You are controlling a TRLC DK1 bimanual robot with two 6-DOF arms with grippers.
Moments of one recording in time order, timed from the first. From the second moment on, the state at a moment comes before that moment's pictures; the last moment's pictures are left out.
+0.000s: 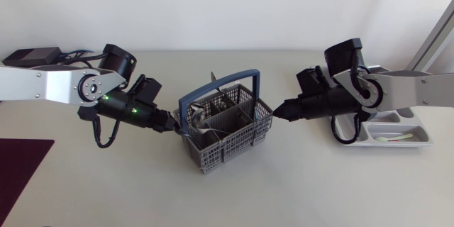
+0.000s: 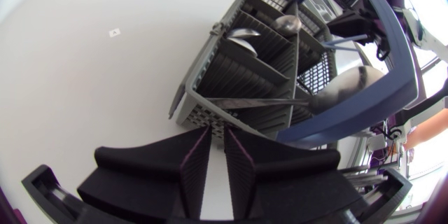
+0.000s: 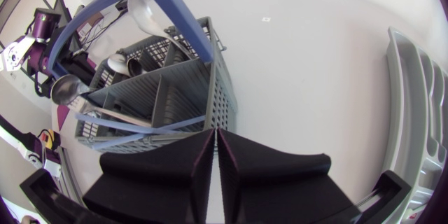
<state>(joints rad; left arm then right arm) -0.24 1.67 0.98 -0.39 0.49 0.16 0.24 1.60 0.88 -0.17 -0.45 -0.01</state>
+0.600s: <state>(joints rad) -0.16 1.91 1.21 -0.33 0.50 0.16 0.39 1.56 0.84 -0.21 -0.41 0.02</state>
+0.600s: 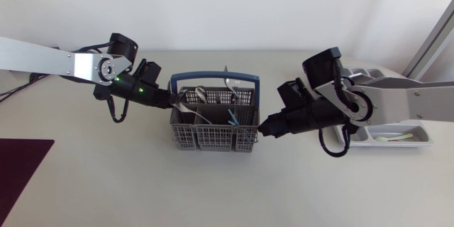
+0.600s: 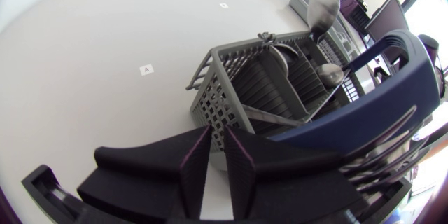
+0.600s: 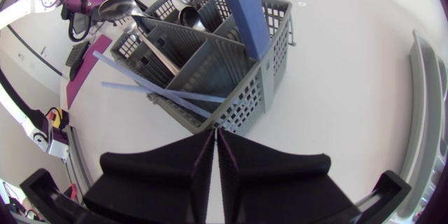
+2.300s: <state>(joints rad) -0.14 1.43 1.10 -0.53 0.38 0.18 0.54 1.35 0.80 -0.32 -0.25 -0.03</state>
